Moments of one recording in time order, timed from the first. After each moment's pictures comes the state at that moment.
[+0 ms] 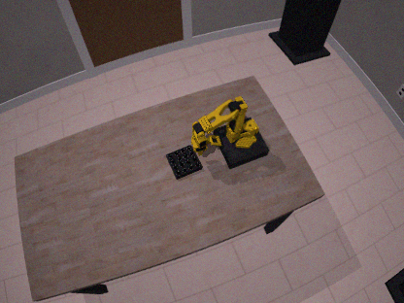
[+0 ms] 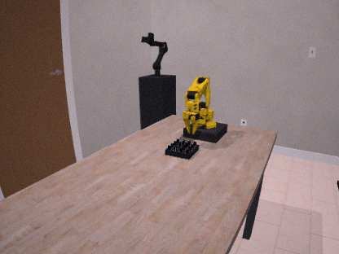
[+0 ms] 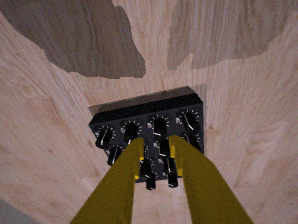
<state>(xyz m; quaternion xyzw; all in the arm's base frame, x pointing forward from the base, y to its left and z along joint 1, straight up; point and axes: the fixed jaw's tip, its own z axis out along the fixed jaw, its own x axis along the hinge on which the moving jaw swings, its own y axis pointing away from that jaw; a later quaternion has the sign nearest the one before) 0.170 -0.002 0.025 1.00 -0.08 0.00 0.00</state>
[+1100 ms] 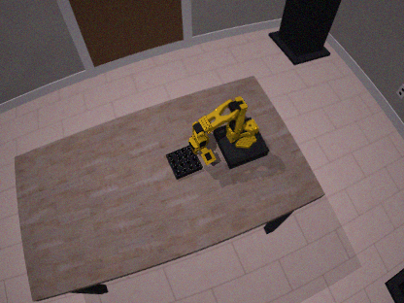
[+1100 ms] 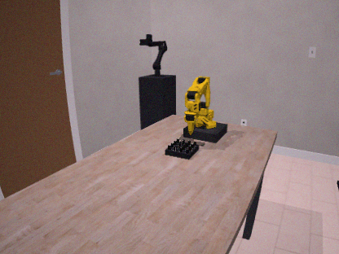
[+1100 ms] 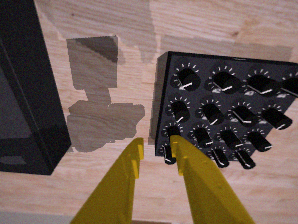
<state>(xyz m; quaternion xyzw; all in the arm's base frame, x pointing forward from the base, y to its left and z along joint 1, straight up) 0.164 0.004 0.025 0.76 -0.65 0.00 0.00</state>
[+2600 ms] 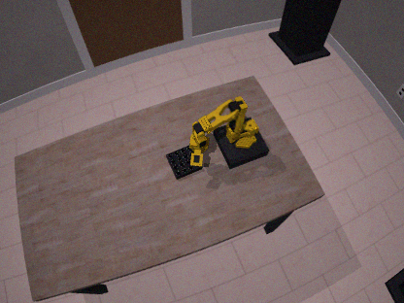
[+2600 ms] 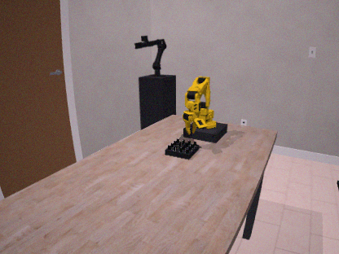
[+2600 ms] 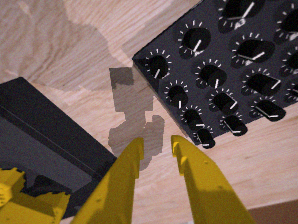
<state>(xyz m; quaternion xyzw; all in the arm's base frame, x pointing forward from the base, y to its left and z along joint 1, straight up) 0.164 0.010 0.025 0.49 -0.87 0.00 0.00</state>
